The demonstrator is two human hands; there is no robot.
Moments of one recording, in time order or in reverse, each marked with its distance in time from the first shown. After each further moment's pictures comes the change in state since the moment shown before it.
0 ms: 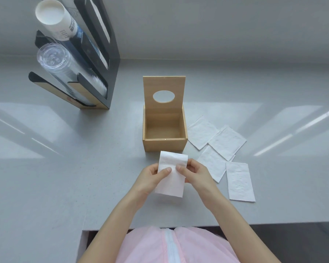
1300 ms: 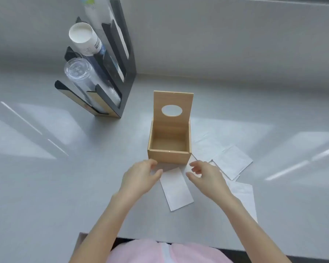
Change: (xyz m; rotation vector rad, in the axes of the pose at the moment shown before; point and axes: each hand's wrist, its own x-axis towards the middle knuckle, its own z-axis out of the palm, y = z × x) left_hand 0.007 0.029 -0.015 0.994 0.369 0.075; right_hand 0.021 -0.028 -0.026 -0.898 0.068 -0.166
